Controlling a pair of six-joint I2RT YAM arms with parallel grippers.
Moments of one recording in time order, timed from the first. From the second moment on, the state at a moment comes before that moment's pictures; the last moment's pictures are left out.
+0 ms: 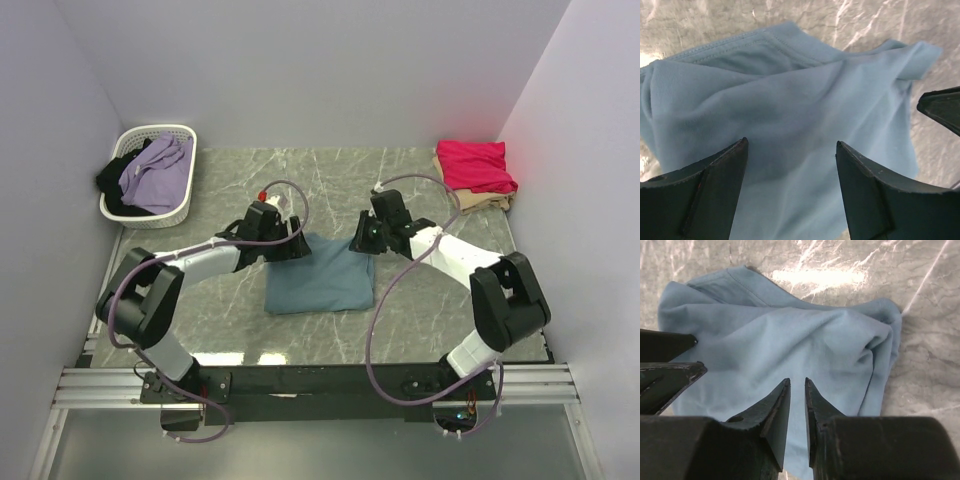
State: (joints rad) left arm -0.53 1.62 0.89 0.00 0.16 -0.61; right arm 0.46 1.57 0.97 -0.24 -0.13 0.59
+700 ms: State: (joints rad) left arm -0.49 1.73 0.95 0.07 0.07 -0.53; right arm 0.41 1.77 1.05 -0.24 -0.02 0.53
